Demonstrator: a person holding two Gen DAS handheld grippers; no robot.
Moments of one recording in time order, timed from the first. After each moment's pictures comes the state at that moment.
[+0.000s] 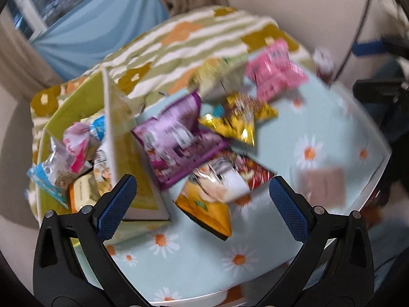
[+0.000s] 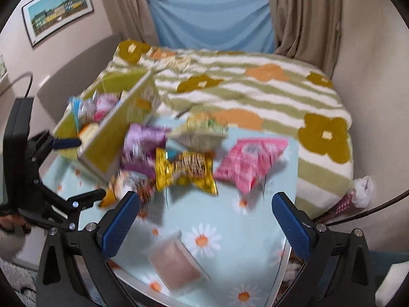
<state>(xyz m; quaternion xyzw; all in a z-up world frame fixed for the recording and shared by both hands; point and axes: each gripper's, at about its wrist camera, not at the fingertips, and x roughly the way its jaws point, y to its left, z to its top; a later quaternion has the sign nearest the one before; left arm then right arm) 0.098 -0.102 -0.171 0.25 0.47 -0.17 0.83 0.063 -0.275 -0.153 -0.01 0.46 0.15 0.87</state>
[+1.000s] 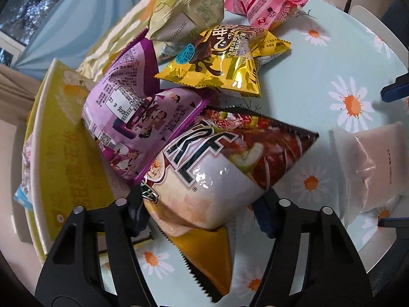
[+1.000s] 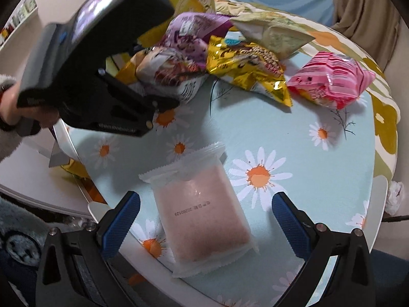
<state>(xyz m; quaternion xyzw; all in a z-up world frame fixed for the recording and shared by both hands) 0.118 -0.119 -0.274 0.35 0.51 -0.16 0.77 0.023 -0.221 -0.278 -0.09 0.53 0.26 0.80</state>
